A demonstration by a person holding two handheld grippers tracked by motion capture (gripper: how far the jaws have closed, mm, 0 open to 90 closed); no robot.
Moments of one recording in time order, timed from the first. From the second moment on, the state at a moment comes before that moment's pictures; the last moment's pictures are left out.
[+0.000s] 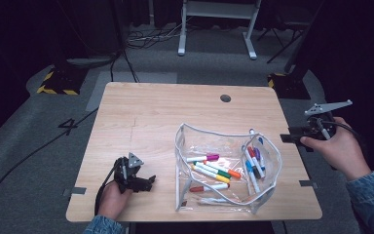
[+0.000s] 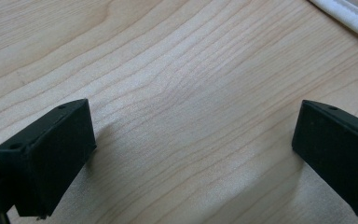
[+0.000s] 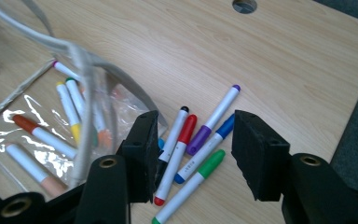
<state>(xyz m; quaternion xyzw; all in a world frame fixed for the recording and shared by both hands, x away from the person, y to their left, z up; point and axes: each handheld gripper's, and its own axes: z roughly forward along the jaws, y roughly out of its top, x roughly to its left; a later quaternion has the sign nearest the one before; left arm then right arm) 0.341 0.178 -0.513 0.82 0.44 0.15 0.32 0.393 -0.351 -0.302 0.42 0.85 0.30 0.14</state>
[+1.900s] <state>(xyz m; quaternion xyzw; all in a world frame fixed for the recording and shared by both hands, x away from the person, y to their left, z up) 0.341 0.178 -0.513 0.82 0.44 0.16 0.32 0.397 -0.387 -0.397 0.52 0.81 0.24 0.08</state>
